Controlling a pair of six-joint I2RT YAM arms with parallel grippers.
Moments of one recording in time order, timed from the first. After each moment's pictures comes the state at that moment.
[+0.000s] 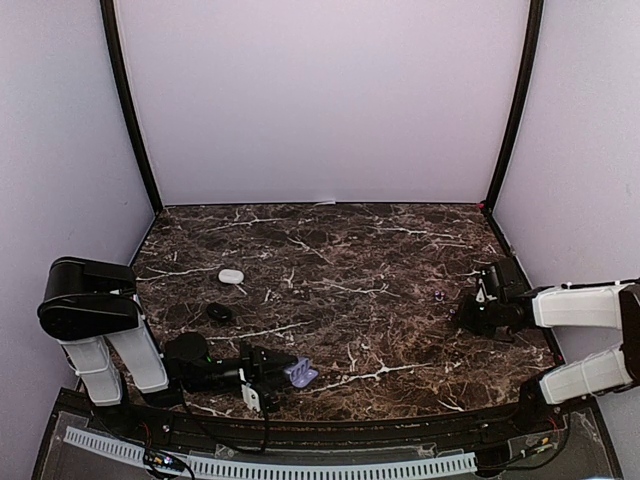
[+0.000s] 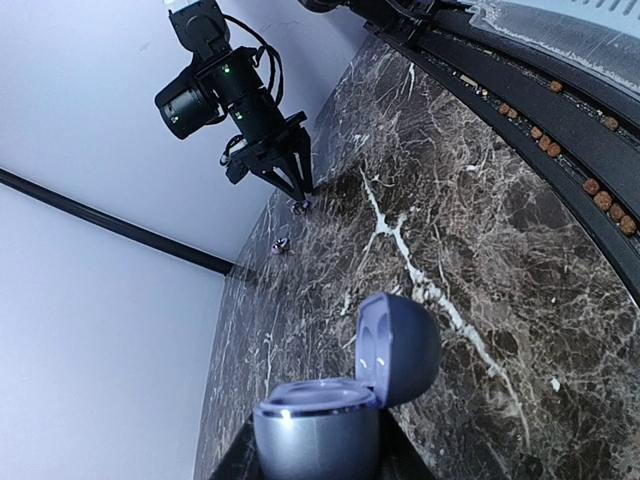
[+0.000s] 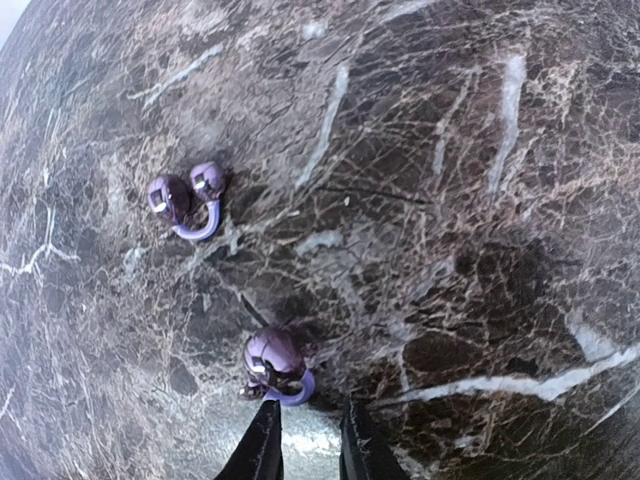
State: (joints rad) left arm -1.13 1.81 0.16 1.51 0.18 1.10; right arm 0.30 1.23 0.40 -0.14 -0.05 0.70
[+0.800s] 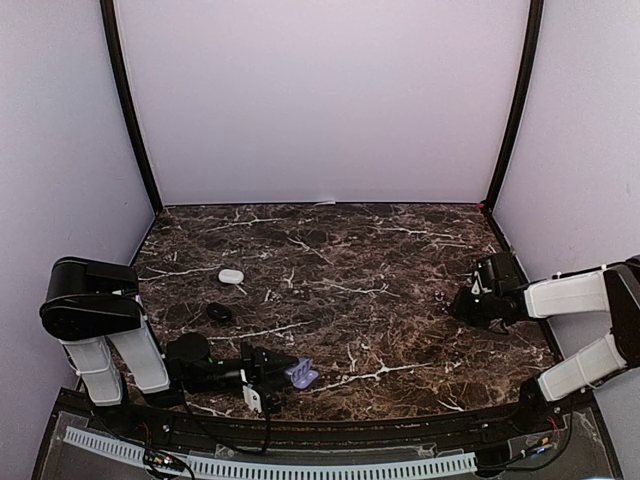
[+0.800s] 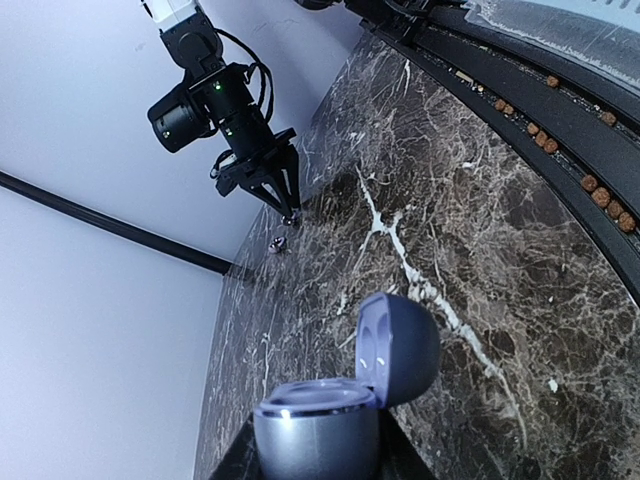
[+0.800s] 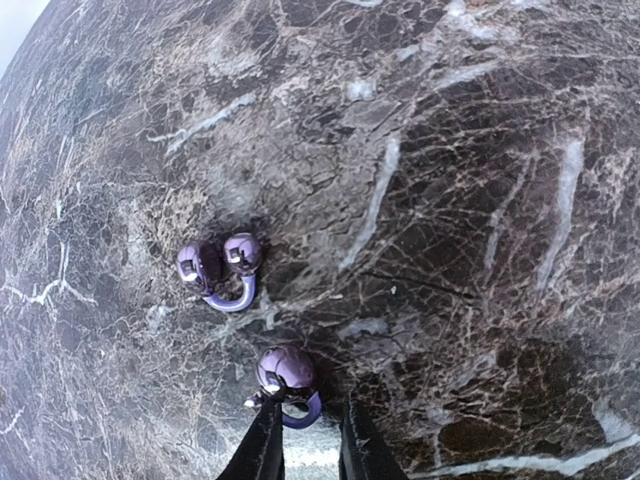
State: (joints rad) left arm -1.14 1.82 0.16 1.51 0.17 1.10; right arm 0.28 1.35 0.45 -0.03 -0.07 0.68
